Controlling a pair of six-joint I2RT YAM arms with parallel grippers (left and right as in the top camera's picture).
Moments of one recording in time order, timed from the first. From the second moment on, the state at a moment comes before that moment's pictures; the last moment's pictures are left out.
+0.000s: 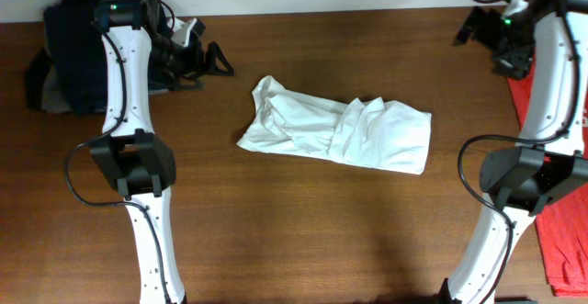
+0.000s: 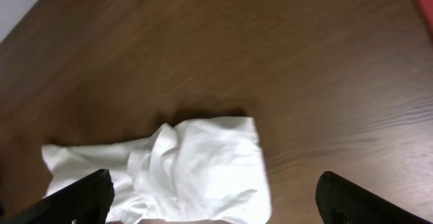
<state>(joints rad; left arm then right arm) 0.06 2.65 2.80 -1.69 0.65 0.11 -0.27 2.30 2.65 -1.63 -0.21 0.33</state>
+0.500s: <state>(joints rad) -0.12 2.65 2.43 -1.44 0.58 0.19 -0.36 2.31 2.65 -1.69 -0.21 0.28</state>
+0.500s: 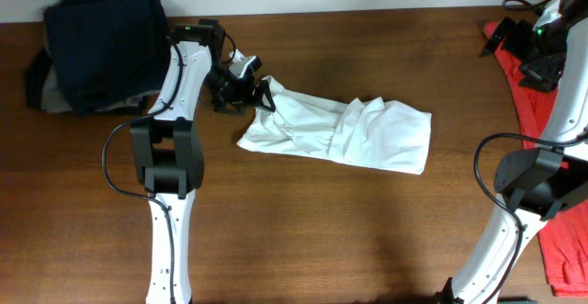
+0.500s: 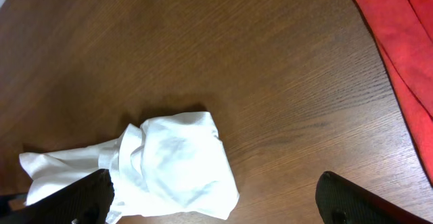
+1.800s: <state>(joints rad) -0.64 2.58 2.76 -1.58 0.21 -0.07 -0.36 2.31 2.65 -1.69 -0.21 0.28</state>
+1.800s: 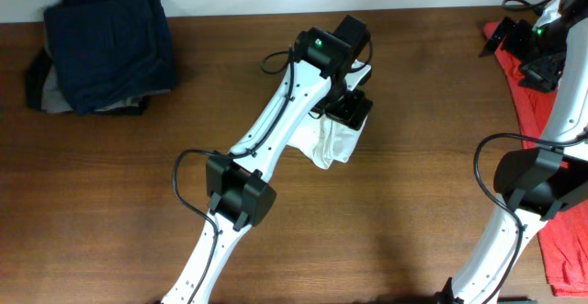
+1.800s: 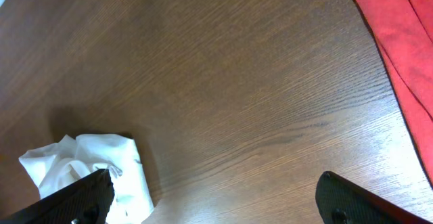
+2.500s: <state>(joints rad) -0.61 2.86 2.88 -1.43 0.62 -0.04 -0.36 2.31 2.65 -1.69 -0.21 0.28</state>
